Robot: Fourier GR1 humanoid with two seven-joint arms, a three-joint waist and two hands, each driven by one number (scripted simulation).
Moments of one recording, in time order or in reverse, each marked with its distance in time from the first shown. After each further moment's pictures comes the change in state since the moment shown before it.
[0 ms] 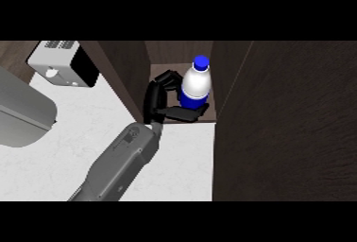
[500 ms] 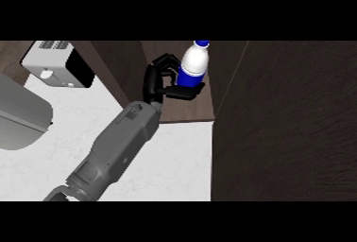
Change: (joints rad) left arm -0.229 0.009 0.051 0.319 0.047 0.037 -0.010; right arm -0.039 -0.009 -0.059 0.026 -0.022 0.027 -0.007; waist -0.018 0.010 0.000
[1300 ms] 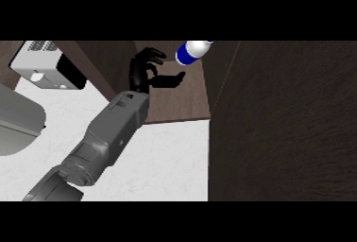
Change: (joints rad) left arm -0.163 0.027 0.098 0.362 -0.034 0.098 -0.086; right arm -0.017 -0.006 -0.039 0.018 -0.042 0.049 -0.022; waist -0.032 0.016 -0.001
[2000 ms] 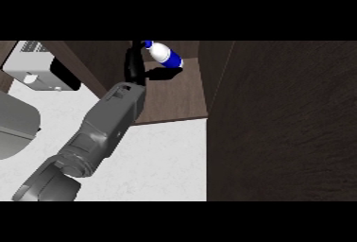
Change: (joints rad) left arm -0.089 0.022 -0.003 0.102 -0.051 0.030 -0.061; right arm 0.009 -0.012 0.007 0.007 -0.020 0.043 -0.015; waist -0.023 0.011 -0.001
